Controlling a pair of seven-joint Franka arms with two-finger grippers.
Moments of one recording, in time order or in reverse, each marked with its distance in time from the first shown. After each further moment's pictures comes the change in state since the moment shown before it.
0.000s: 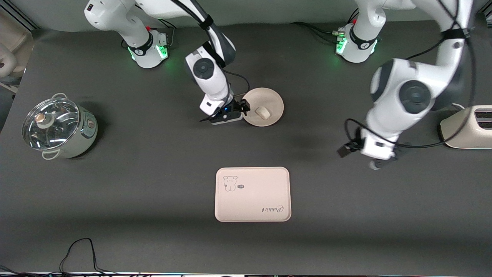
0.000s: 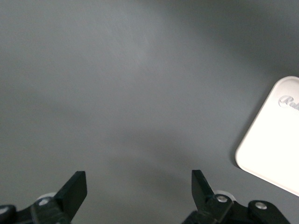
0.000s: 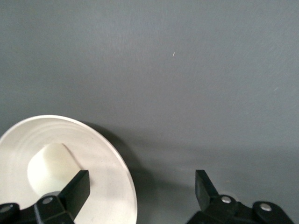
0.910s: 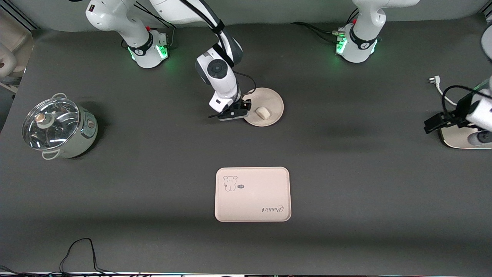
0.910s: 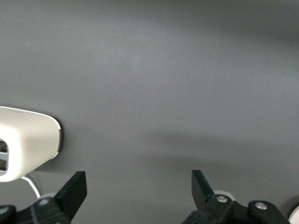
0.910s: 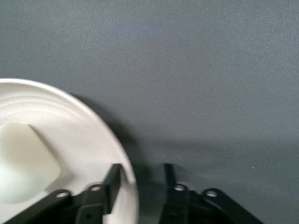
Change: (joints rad) left arm 0.145 -0.175 0.138 0.112 0.046 -0.304 0.564; right arm 0.060 0.082 0.000 0.000 0.016 0.036 0.042
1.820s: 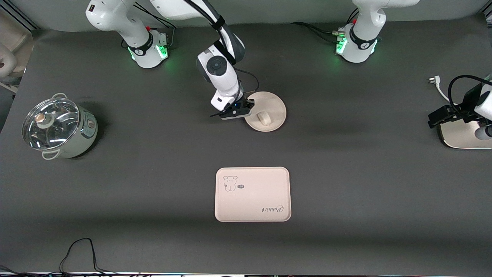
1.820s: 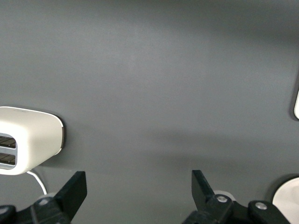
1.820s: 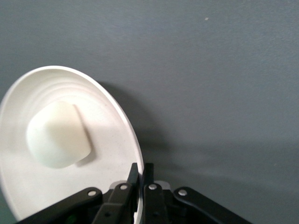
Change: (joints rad) left arm 0.009 0.010 -0.031 0.072 0.000 -0.077 0.000; right arm 0.003 -0.045 -0.002 0.051 0.070 -0.044 0.000
